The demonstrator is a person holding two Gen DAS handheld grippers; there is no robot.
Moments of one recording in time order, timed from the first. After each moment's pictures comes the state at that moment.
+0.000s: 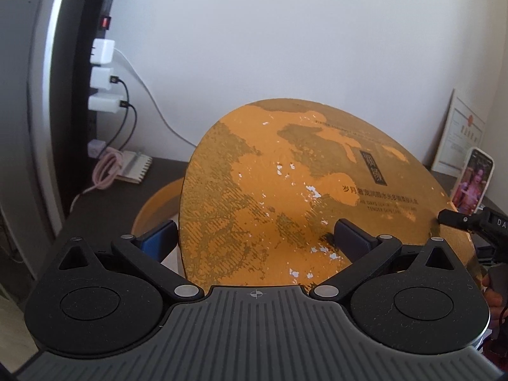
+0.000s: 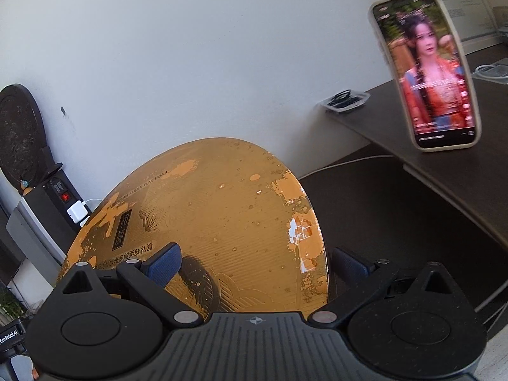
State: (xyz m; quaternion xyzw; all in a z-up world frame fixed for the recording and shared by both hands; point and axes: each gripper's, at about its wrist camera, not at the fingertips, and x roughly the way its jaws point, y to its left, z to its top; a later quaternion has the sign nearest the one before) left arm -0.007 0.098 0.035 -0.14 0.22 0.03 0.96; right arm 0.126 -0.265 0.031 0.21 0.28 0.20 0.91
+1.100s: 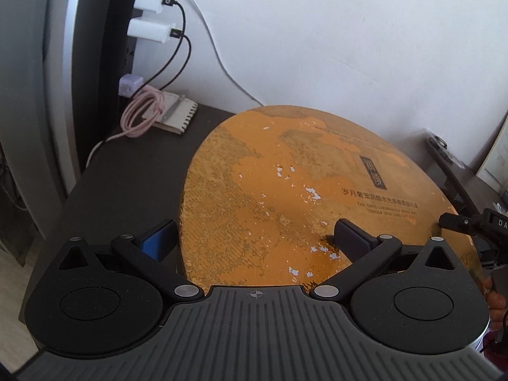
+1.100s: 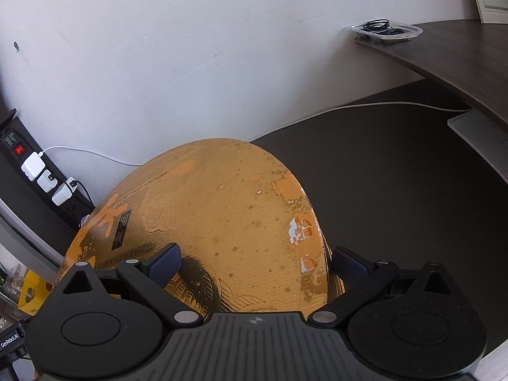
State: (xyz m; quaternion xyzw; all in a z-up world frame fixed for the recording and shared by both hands) left arm 0.051 0.180 -0.024 -0.21 0.31 0.07 0.92; right arm 0.200 -0.187 0.012 0.16 0.40 0.18 0.89
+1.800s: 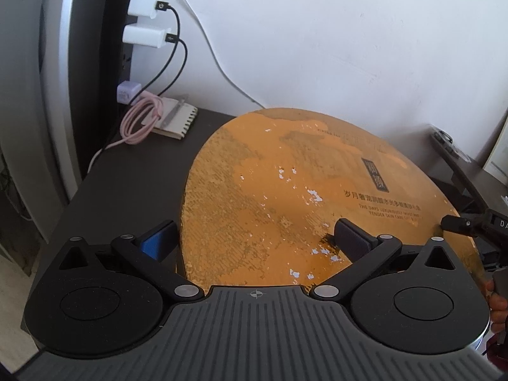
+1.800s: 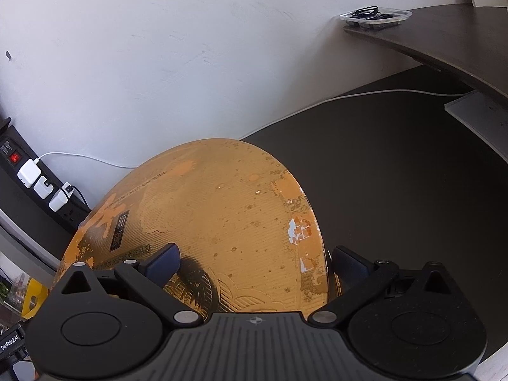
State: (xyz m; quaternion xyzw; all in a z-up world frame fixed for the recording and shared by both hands) left arm 0.057 0.174 -0.026 -0.19 0.31 0.08 0.93; right arm 0.209 -0.176 -0.004 0.18 0.40 0.17 0.88
